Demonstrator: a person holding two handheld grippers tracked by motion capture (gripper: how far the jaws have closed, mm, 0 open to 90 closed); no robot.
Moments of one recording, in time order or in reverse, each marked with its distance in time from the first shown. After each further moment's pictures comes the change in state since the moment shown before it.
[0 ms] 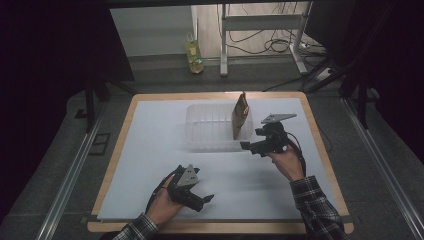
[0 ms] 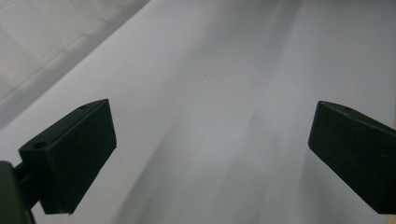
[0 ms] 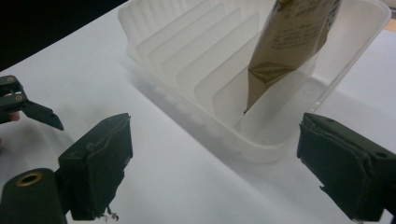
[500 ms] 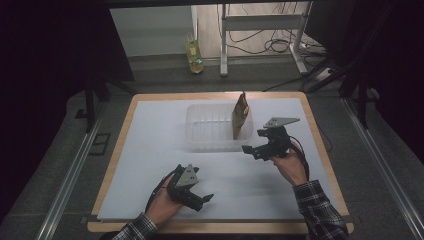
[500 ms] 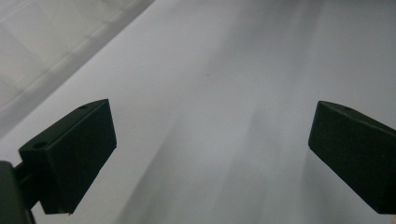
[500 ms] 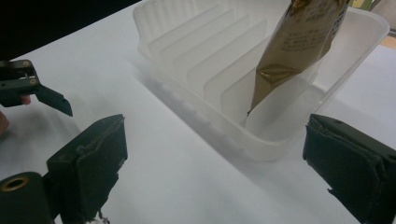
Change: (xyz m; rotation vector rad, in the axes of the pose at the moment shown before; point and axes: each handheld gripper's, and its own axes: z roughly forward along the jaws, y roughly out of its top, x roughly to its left) left arm 0.001 0.000 -0.001 -0.005 0.008 0.007; right arm 0.006 -0.008 -0.010 -0.031 0.006 -0.064
